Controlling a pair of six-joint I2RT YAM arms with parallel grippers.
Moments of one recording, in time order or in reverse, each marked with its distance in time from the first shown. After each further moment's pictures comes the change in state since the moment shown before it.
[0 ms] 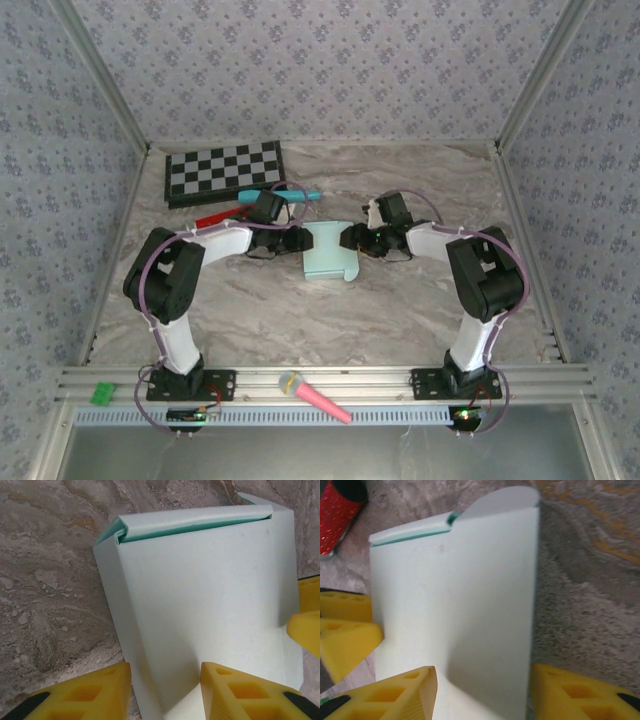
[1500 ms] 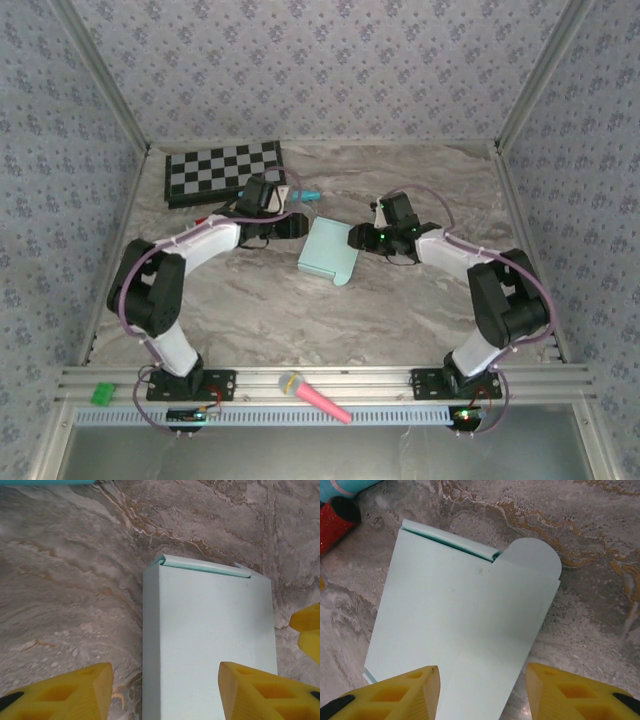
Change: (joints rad) left arm 0.033 -0.084 0.055 -0.045 -0.061 0.145; right arm 0.031 -0.177 -0.050 -0.090 0.225 -0.002
